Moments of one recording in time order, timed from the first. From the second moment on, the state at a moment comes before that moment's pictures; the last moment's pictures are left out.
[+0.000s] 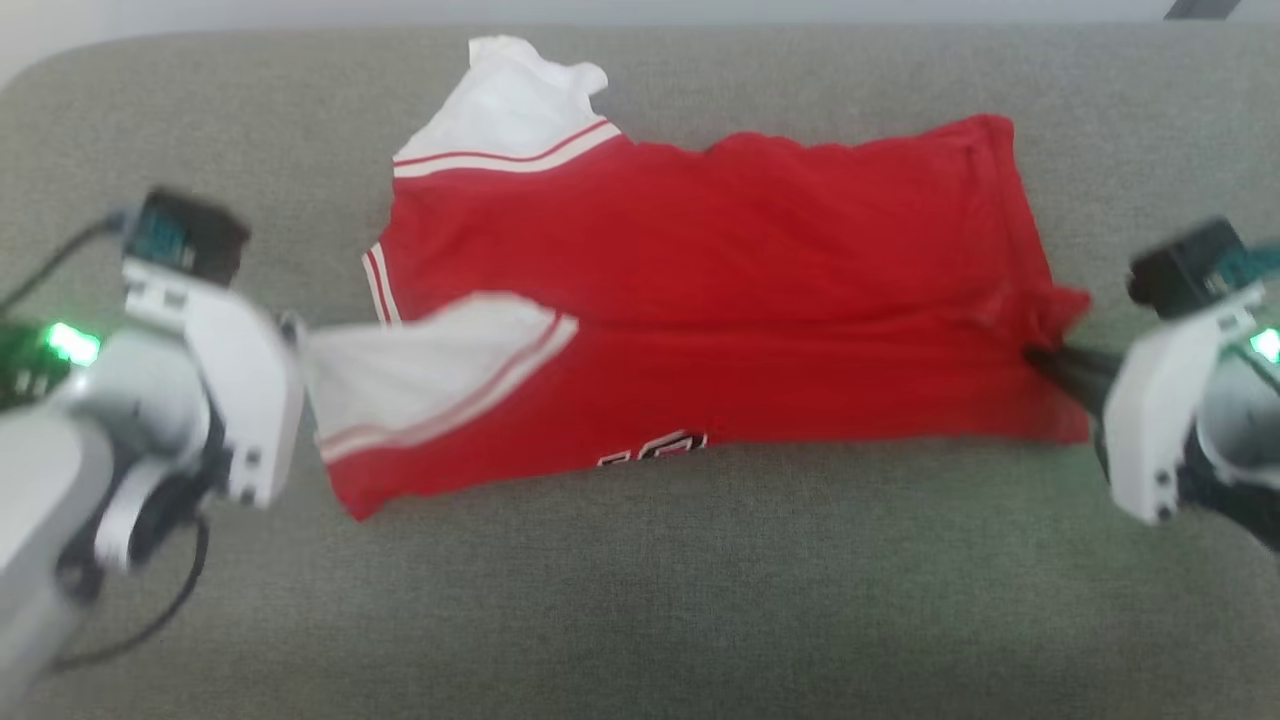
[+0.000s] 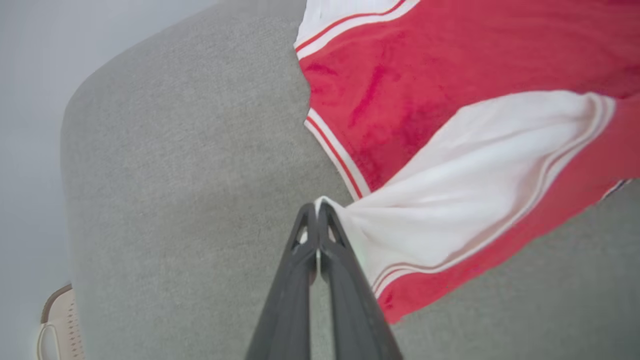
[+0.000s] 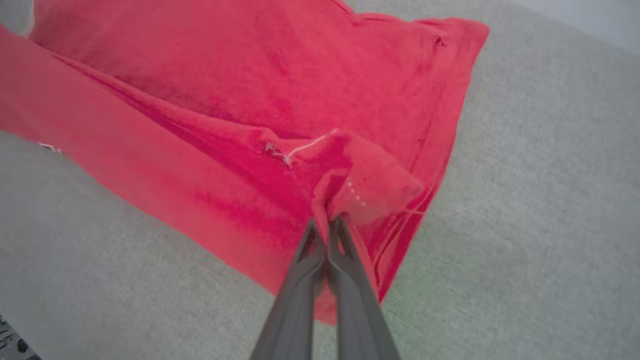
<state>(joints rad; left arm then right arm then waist) -0.69 0.89 -0.68 -0.11 -0.84 0.30 0.69 -0.47 -0.64 0.36 0.02 0.75 0.13 0.66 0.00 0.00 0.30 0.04</state>
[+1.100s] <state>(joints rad) -1.04 0.53 -0.75 0.68 -0.89 0.02 0.69 -0.87 -0.57 0.63 0.46 0.81 0.13 0.49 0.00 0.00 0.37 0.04</state>
